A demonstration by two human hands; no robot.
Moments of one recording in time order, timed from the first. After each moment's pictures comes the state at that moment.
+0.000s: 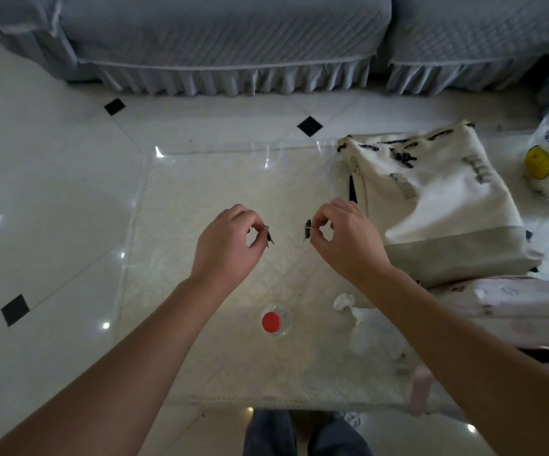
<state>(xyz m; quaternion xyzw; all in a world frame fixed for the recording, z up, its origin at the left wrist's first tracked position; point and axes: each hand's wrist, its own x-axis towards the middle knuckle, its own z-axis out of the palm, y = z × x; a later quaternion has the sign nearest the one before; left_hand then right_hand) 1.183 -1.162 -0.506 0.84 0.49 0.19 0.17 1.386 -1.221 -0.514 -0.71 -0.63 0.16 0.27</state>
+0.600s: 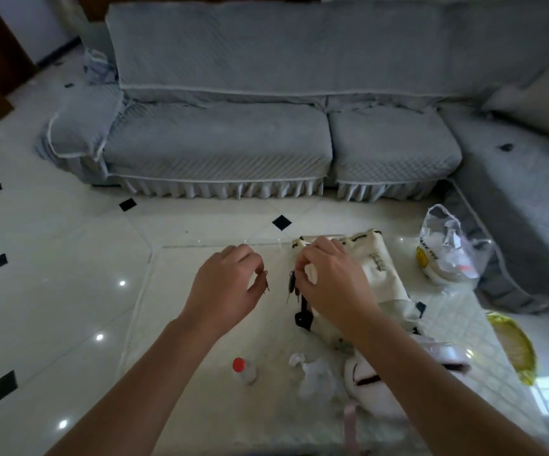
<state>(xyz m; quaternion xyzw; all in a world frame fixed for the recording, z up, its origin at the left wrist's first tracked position) 1.235 -1.246 -0.226 0.90 0.38 0.22 0.05 1.421 -1.308 -0.226 -0.69 -0.67 0.05 0.27</state>
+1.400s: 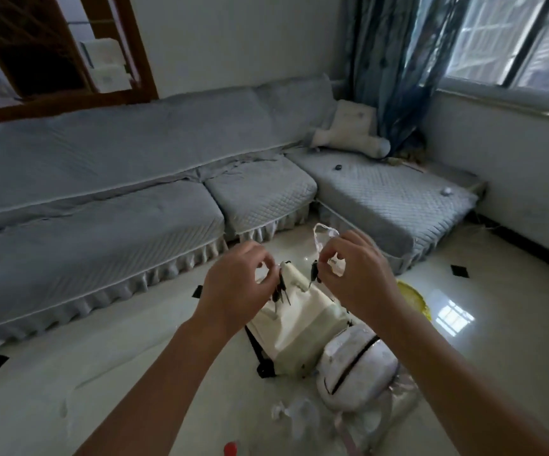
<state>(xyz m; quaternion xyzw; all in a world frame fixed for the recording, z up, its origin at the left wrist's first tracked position) 1.311 -1.235 -0.103 0.93 0.14 0.28 0.19 1.445 -1.398 -0.101 -0.82 -0.44 -0.12 0.34</state>
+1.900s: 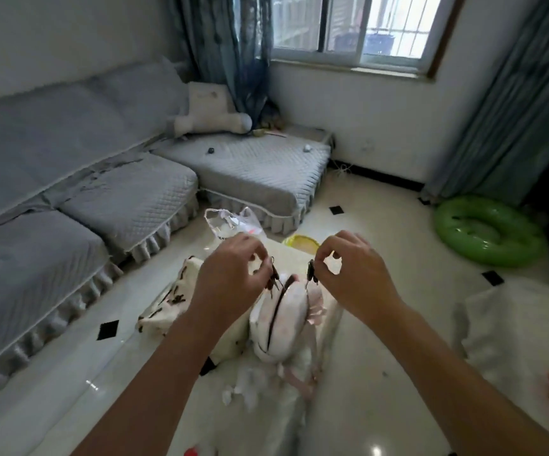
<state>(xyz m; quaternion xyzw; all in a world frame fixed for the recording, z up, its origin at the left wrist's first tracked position) 1.356 -1.345 -0.115 0.94 -0.07 0.21 0.25 1.389 -1.553 -0.118 -0.91 -0.19 -0.16 0.32</state>
